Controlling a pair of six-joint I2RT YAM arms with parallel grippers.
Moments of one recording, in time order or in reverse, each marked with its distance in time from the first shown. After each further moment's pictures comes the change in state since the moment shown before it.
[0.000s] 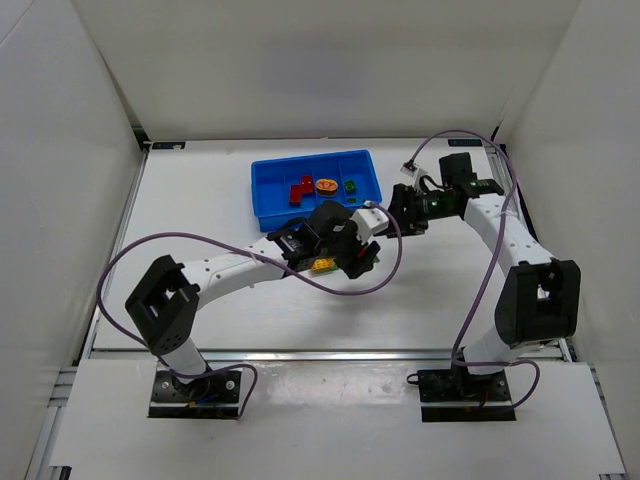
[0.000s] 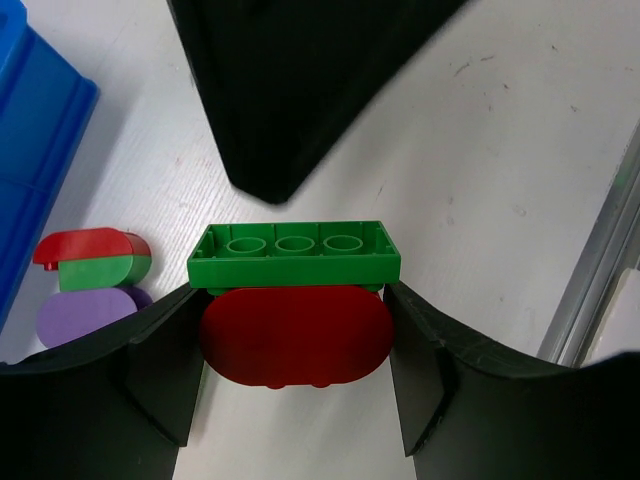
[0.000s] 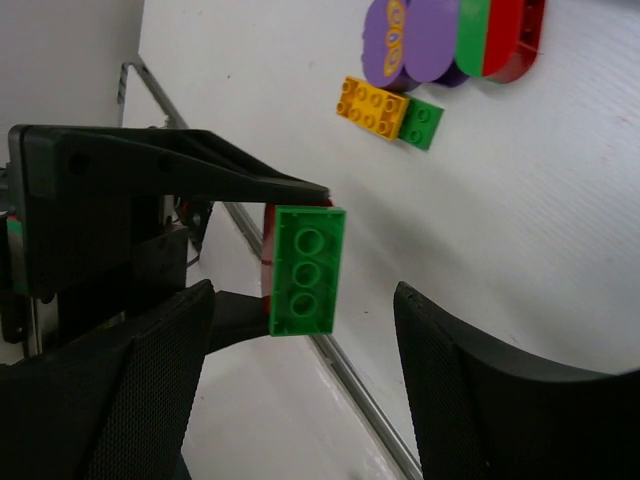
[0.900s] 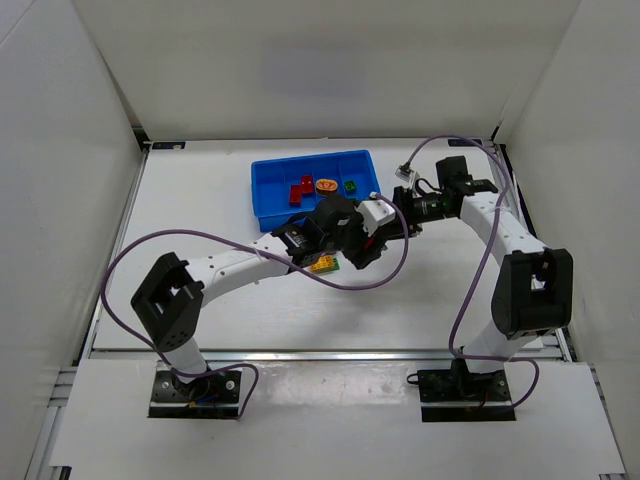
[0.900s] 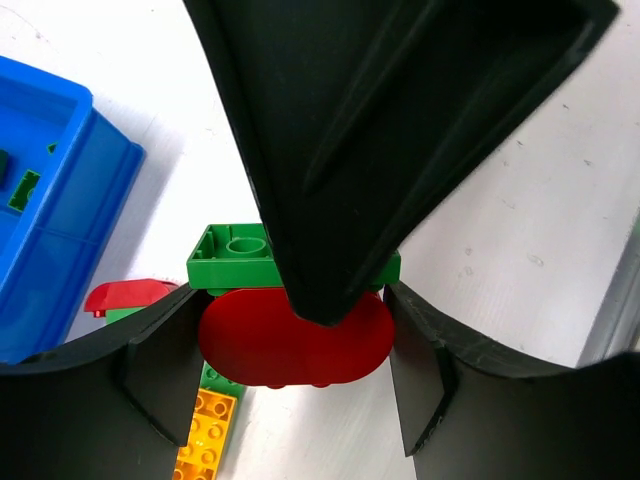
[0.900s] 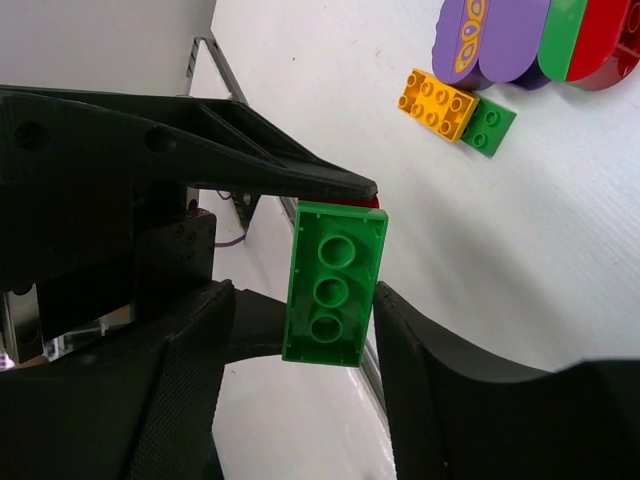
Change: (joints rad) left arm -0.002 0.036 0.066 0.057 -0.033 0.031; right arm 0.006 0.057 -0.007 0.001 -0.193 -0.048
